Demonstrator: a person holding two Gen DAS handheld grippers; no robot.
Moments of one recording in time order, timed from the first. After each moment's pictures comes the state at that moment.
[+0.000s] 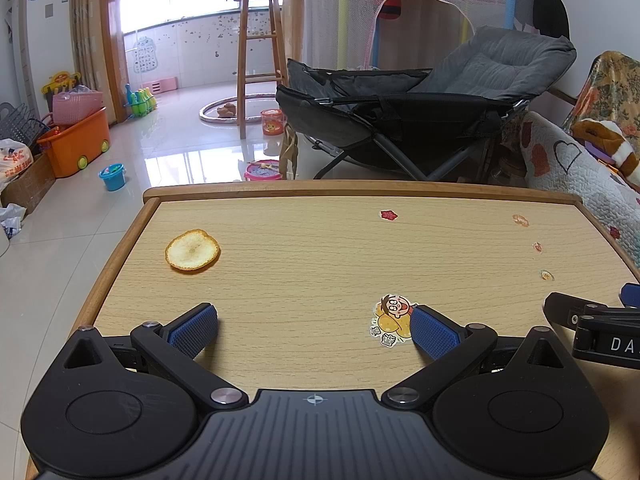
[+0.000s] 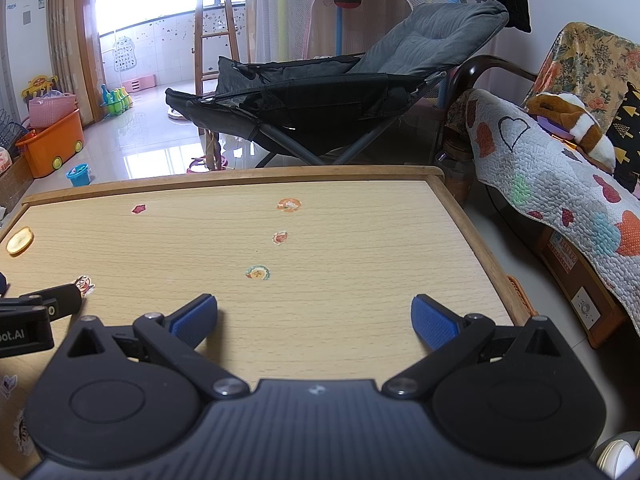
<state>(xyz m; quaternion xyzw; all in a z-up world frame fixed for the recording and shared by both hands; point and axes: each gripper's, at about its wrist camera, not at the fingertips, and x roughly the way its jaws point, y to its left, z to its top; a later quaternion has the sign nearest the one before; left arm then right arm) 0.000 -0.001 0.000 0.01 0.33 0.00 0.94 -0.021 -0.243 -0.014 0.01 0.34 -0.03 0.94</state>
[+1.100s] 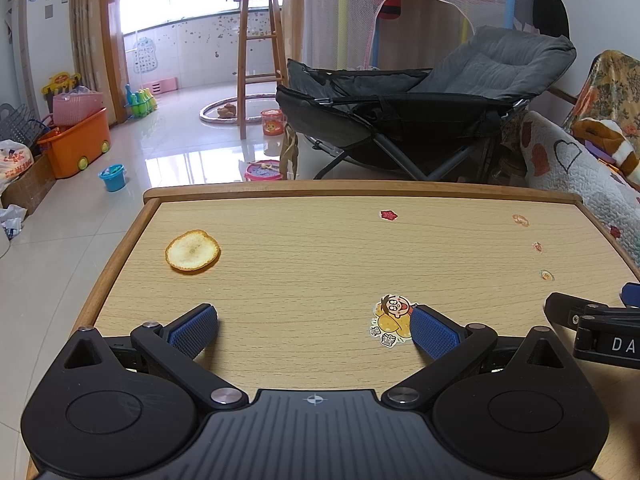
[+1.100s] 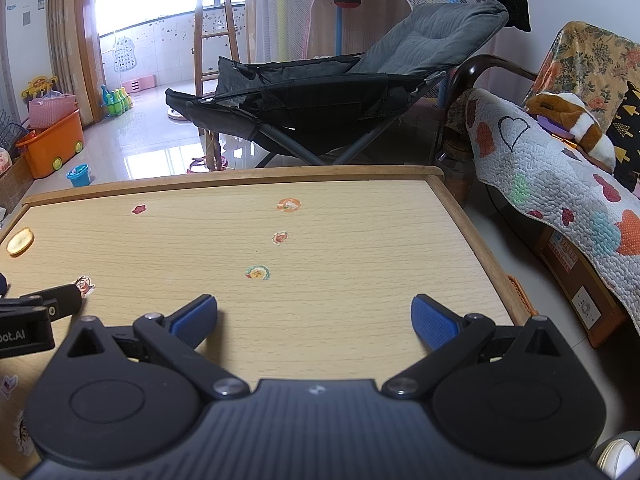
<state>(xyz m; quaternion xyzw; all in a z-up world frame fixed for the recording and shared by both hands) 0.001 -0.004 0.004 0.01 0.33 0.00 0.94 -0.024 -0.245 -0.015 0.01 0.34 -0.03 0.94</state>
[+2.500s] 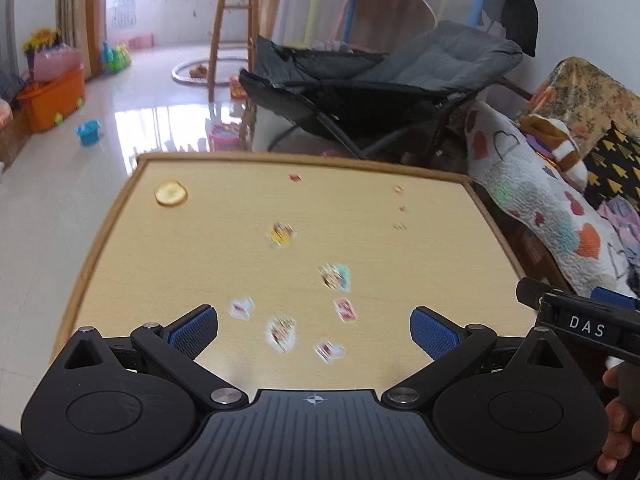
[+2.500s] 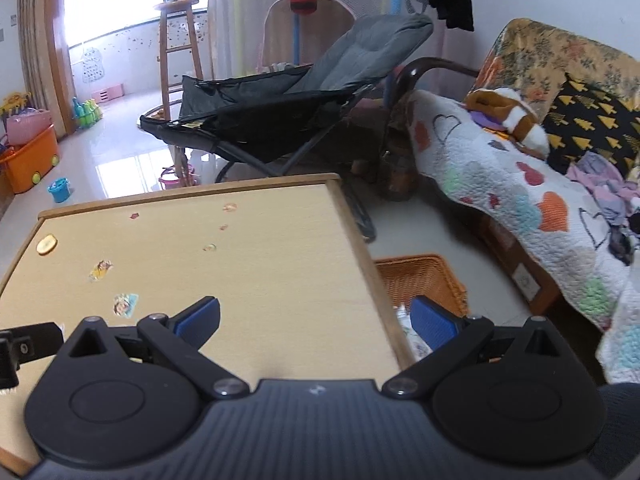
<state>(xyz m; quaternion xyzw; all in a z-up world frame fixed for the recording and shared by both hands) -0.131 -0.044 0.074 -0.05 0.39 -0.06 0.92 -0.127 -0.292 0.058 0.02 0.34 -0.09 0.94</state>
